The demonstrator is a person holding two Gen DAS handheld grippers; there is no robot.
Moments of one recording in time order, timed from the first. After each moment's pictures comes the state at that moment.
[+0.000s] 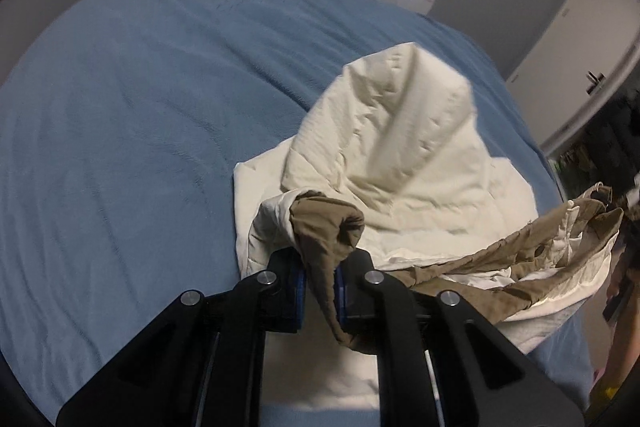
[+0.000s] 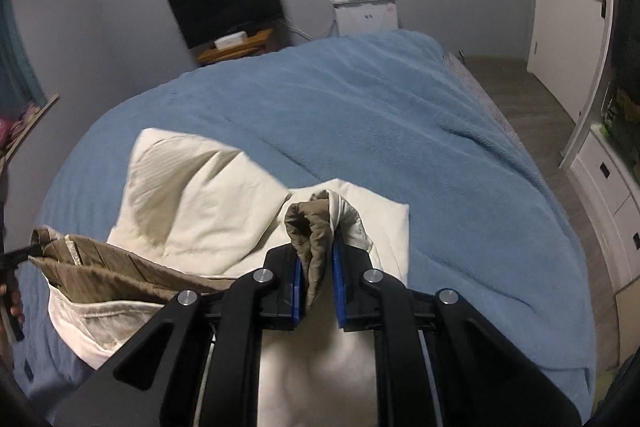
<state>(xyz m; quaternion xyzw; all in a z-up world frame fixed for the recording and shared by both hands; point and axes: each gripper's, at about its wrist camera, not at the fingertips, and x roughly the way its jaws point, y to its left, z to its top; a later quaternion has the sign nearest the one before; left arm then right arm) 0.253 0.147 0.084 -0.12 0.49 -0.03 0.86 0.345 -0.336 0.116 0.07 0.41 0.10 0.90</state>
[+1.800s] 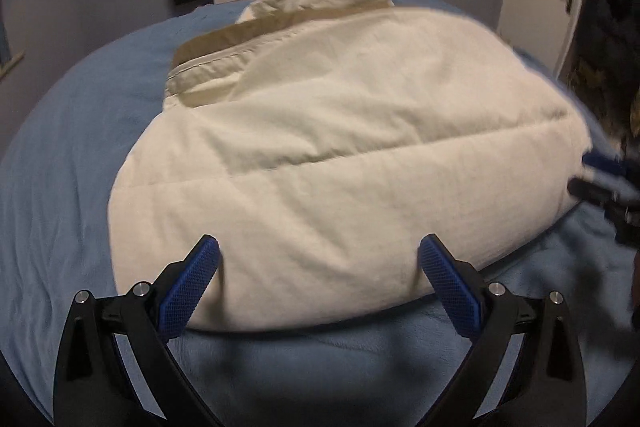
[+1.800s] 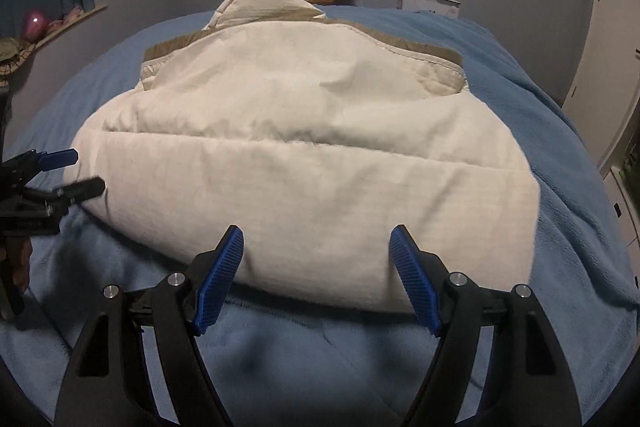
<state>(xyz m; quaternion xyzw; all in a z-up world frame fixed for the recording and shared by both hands) 0.120 0.000 -0.013 0.04 0.41 -0.03 0.91 0.183 -0.241 -0.005 -0.05 0.39 0.17 0.90</state>
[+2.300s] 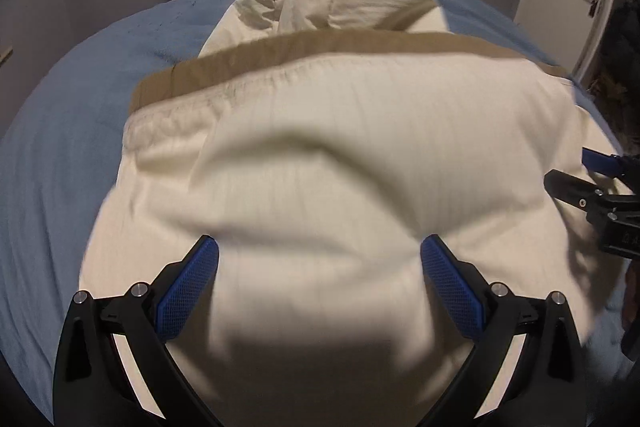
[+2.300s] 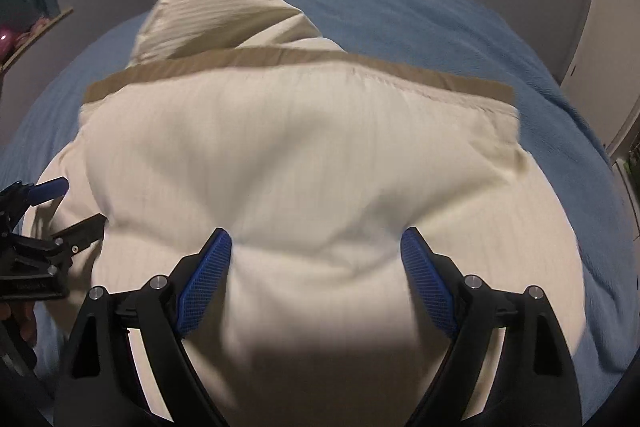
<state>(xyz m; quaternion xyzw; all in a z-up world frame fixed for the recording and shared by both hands) 0.258 0.008 -0.008 0.02 0.46 -0.01 0.89 0.341 -0.191 -0.001 -0.03 0.46 0.14 0.88</state>
